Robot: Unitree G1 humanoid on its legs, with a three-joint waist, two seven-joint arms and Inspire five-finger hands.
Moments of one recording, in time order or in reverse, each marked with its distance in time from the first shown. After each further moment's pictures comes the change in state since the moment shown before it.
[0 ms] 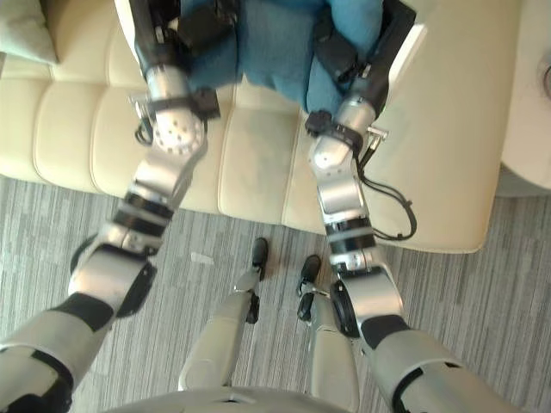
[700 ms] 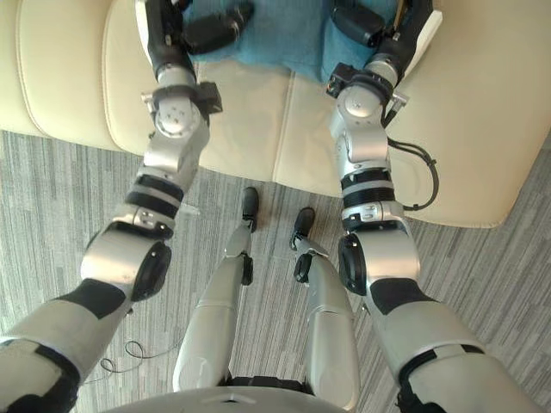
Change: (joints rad) left arm 0.192 -0.102 0.141 0.088 -0.065 -0.061 -0.186; right arm 0.019 -0.053 -0.068 0.063 0.233 0.026 0.110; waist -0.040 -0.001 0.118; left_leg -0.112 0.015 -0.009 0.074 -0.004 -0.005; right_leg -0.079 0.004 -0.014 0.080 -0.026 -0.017
